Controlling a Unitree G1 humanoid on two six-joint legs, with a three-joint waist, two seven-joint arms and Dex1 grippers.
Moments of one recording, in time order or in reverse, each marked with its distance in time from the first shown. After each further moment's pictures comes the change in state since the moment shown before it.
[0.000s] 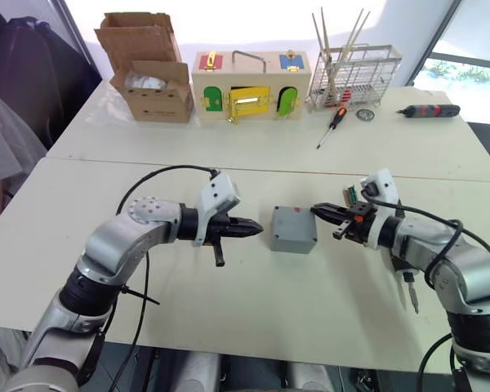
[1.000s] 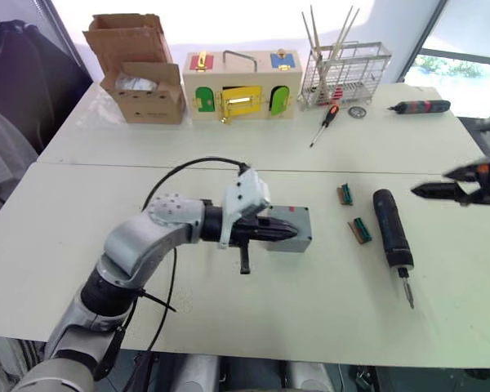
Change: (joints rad) left arm -0.040 -0.118 -0.063 -0.103 -0.020 -0.074 0.018; right arm -0.377 -0.725 0.181 0.396 0.010 0.483 0.336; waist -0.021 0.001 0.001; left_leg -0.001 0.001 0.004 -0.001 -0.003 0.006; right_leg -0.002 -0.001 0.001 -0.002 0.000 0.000
